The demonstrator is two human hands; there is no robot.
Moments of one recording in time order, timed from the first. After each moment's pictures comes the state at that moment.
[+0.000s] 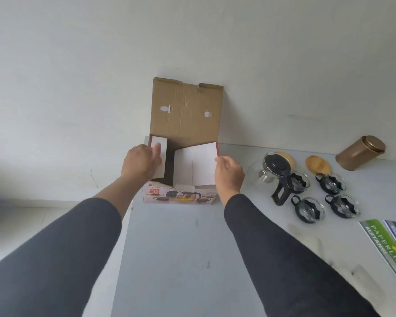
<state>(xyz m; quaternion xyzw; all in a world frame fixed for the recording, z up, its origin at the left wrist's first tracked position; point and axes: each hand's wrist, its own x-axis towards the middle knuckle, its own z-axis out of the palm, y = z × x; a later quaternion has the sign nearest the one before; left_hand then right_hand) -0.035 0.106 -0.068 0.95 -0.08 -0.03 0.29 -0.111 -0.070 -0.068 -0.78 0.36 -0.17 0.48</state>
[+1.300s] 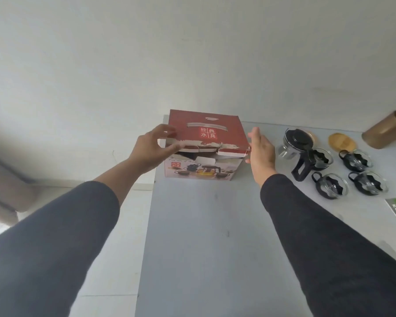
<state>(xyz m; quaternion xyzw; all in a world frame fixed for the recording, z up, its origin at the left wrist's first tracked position) -0.068 0.155 -0.070 0.88 -0.15 -0.09 0.44 -0.136 -0.090 -0.073 -0.76 0.34 -0.15 0.53</state>
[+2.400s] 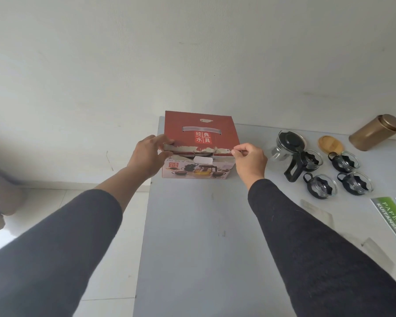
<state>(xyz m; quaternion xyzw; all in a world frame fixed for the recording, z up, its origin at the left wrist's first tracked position) -0.066 0.157 -0.097 0.92 -0.19 -0.02 0.34 -0.142 -0.080 -0.092 -0.87 0.29 -0.18 0.35</state>
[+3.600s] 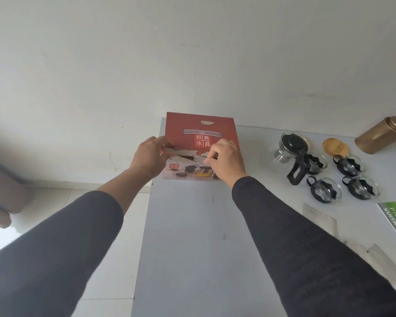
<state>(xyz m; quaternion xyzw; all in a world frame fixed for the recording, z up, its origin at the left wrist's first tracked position) -0.067 0.149 -0.093 0.93 -0.15 -0.03 0.33 -0.125 -0.046 -0.086 -0.97 0.07 -0.10 0.23</state>
